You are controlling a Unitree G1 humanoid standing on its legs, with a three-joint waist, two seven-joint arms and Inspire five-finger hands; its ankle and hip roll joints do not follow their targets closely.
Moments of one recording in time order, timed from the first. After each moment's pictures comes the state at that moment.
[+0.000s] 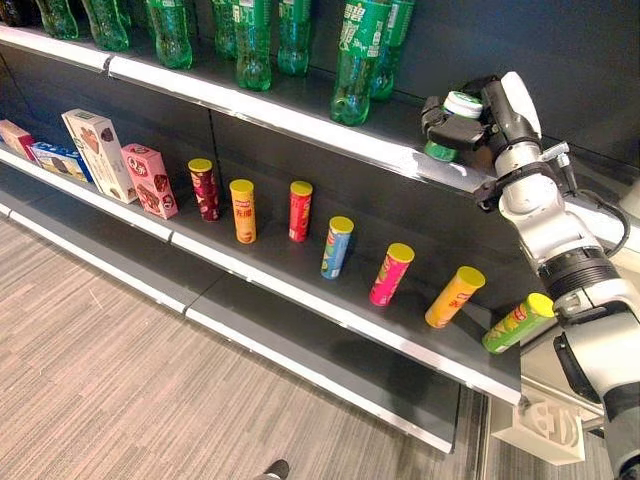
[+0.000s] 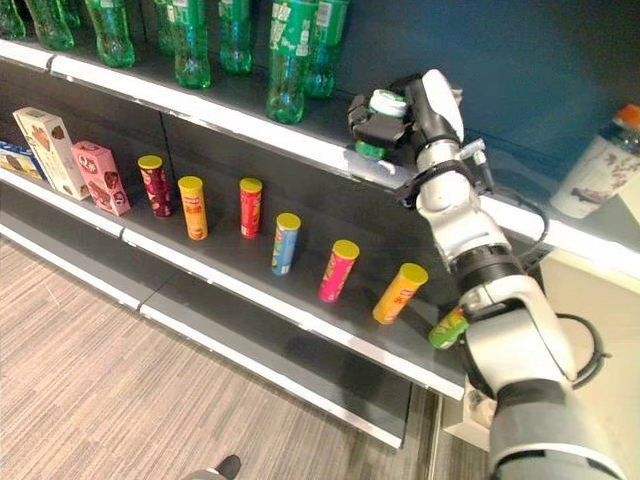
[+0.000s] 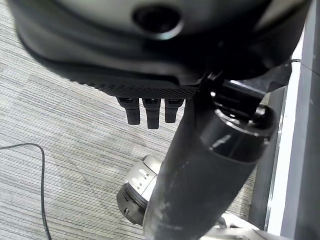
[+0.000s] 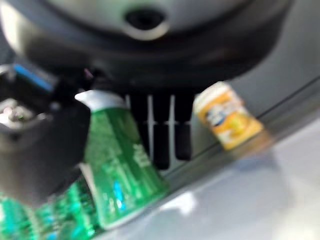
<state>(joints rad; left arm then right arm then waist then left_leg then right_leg) 0.15 0.27 -0.15 1.17 -0.11 -0.02 0.11 -1.14 -0.69 0.47 0.86 0.02 -0.06 -0.21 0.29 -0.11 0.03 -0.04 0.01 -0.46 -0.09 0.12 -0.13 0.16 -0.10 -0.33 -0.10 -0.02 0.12</state>
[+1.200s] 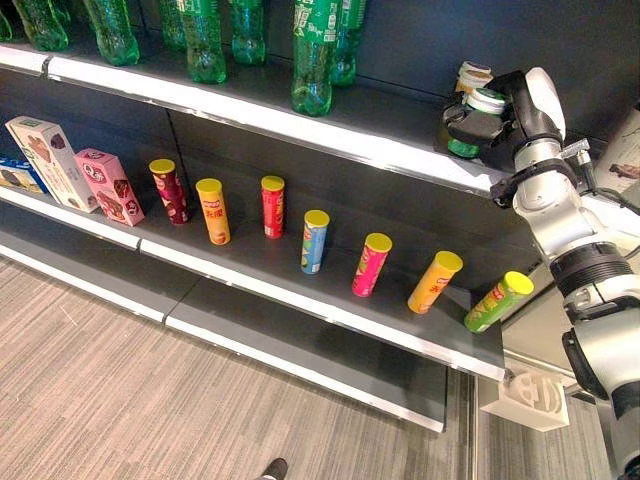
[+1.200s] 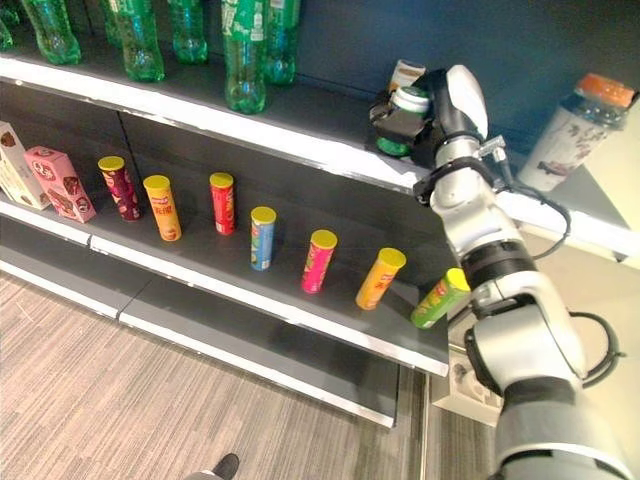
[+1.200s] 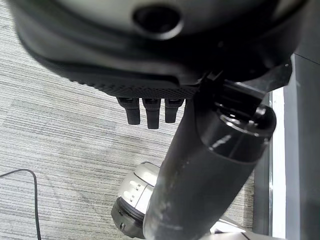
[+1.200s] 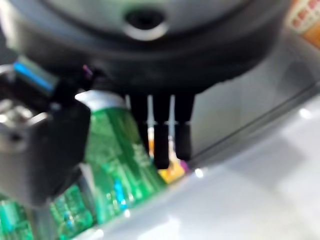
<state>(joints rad) 0.14 0.28 -0.18 1.17 -0.09 -0.02 0.12 -1.14 -0.73 0.49 0.87 0.00 -0.05 -0.24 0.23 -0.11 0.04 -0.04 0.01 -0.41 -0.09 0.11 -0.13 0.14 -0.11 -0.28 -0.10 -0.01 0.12</state>
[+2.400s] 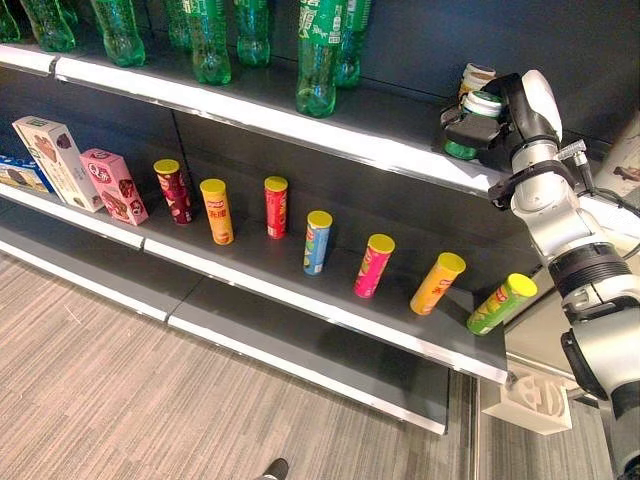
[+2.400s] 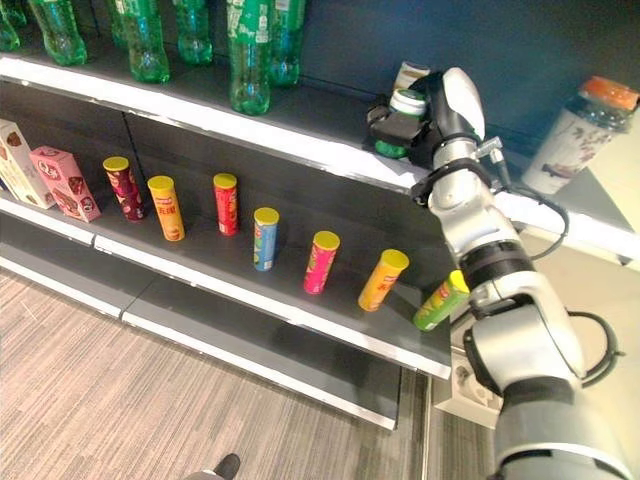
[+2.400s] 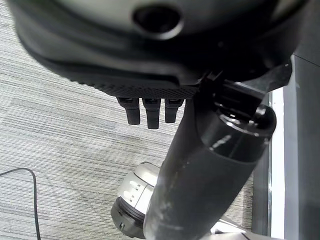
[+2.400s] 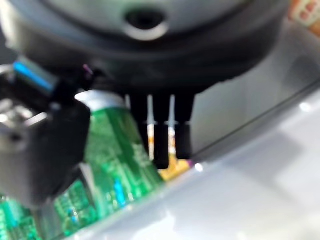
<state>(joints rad) 0.14 0.29 -0.18 1.17 -0.10 -0.02 0.12 -1.14 -0.72 0.49 0.88 0.00 -0.05 -0.24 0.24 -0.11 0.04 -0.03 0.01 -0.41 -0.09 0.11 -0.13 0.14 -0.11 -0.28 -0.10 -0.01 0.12</state>
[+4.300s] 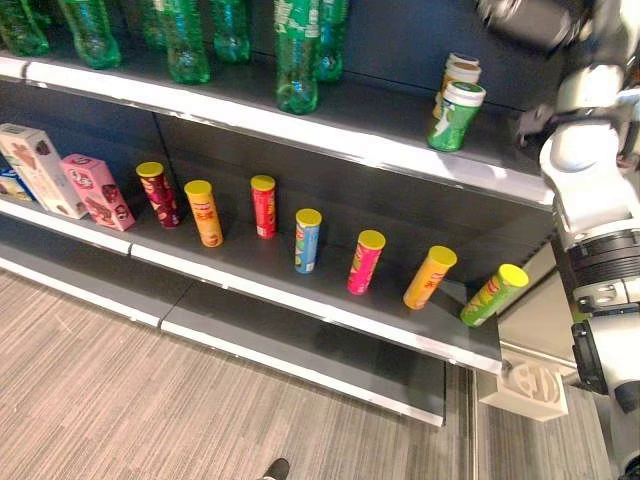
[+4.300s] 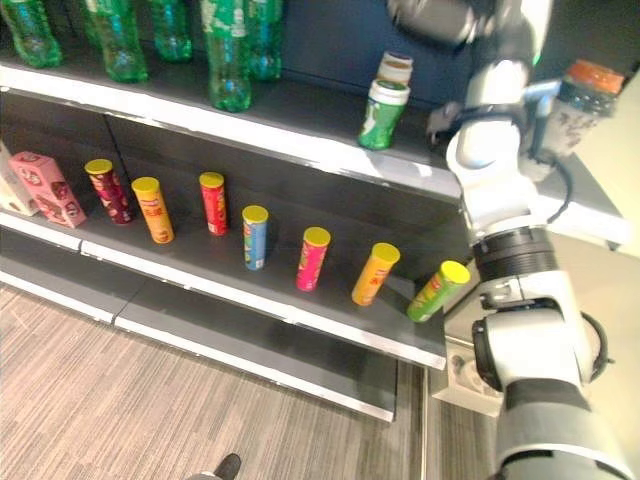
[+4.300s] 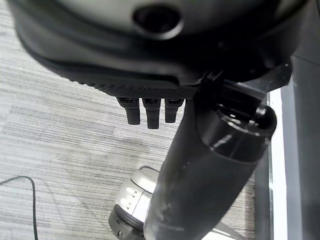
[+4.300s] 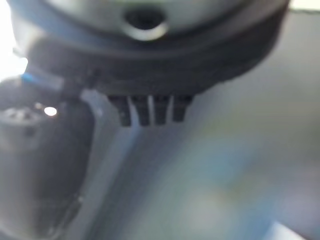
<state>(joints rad) 0.13 0.29 -0.17 1.17 -0.11 -0.01 0.13 -1.11 -0.72 0.13 0.37 0.10 -0.11 -0.45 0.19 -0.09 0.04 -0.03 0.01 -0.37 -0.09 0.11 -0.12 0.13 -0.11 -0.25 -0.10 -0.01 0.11</state>
